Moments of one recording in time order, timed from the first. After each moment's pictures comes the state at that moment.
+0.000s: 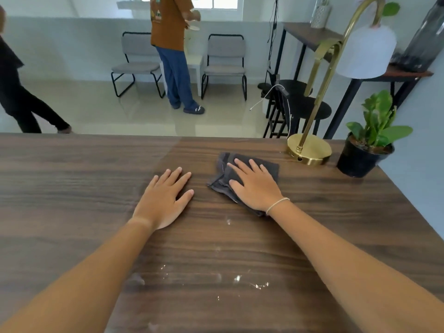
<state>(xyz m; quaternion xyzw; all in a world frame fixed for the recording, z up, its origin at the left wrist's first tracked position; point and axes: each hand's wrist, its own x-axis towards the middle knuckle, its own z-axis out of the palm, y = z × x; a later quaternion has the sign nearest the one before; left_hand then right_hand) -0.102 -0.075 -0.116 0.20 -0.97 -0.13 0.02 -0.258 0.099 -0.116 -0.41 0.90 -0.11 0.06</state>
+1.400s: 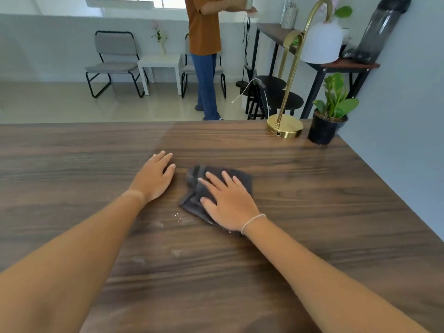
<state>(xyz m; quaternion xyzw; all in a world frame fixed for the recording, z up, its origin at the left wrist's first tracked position) -0.058 -0.081 -0.111 0.21 -0.94 -0.25 0.08 -0.103 0.127 -0.114 -0.43 0.90 -0.11 0.04</state>
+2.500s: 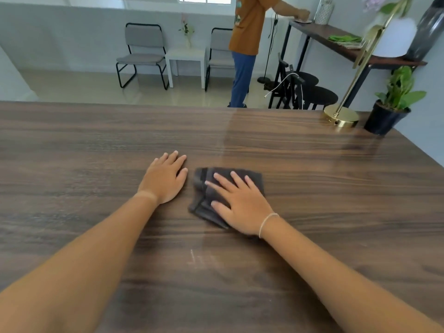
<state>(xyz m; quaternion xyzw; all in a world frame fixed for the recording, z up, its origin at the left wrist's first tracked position) 0.096 -0.185 -0.116 0.20 -0.97 -0.11 0.05 0.038 0.024 -0.118 -0.47 0.88 -0.09 0.03</state>
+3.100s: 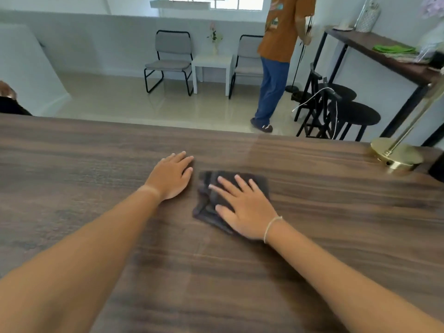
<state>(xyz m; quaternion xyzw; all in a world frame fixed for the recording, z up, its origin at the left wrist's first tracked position) -0.007 -0.257 -0.102 0.23 -0.96 -0.14 0.03 -0.085 -0.051 -0.115 -0.51 0.85 -0.10 0.06</state>
